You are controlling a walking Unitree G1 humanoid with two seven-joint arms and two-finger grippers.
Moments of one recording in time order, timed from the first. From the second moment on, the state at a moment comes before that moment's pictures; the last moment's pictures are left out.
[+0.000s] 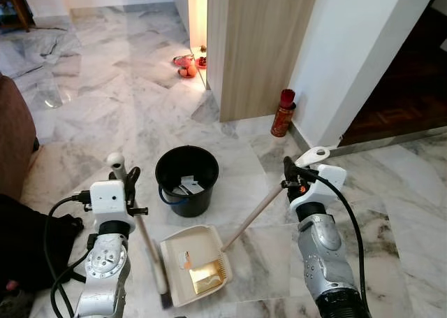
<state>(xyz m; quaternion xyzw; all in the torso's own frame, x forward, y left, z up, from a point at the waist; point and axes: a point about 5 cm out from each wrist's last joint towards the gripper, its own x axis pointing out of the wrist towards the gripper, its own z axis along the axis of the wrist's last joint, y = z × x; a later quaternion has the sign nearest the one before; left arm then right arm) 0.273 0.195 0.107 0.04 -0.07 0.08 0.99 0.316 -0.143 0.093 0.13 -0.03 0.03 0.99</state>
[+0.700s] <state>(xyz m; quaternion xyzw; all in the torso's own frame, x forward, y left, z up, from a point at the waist) 0.273 0.198 0.107 0.04 -0.07 0.09 0.99 0.319 -0.138 0.098 0.13 -0.03 0.04 0.99</state>
